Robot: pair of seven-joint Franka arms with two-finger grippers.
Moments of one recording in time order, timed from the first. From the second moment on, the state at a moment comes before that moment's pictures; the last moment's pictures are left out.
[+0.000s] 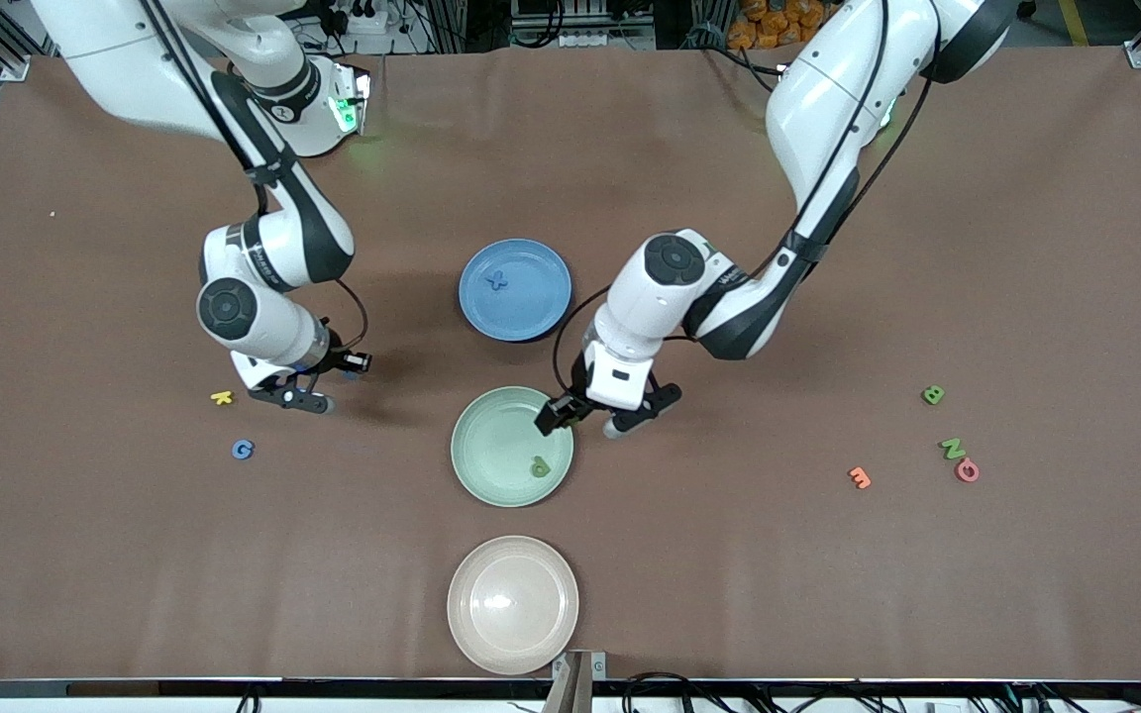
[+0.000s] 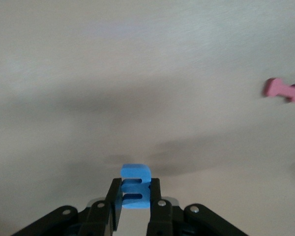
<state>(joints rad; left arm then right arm) -0.47 0.79 -0.30 -1.50 0.20 2.76 -1.44 0.11 0.39 0.17 -2.13 0.00 2.40 0.49</state>
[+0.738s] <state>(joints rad) -0.61 0.80 -0.18 -1.49 0.20 2.83 -1.53 0.20 0.35 0.47 -2.13 0.01 2.37 0.96</state>
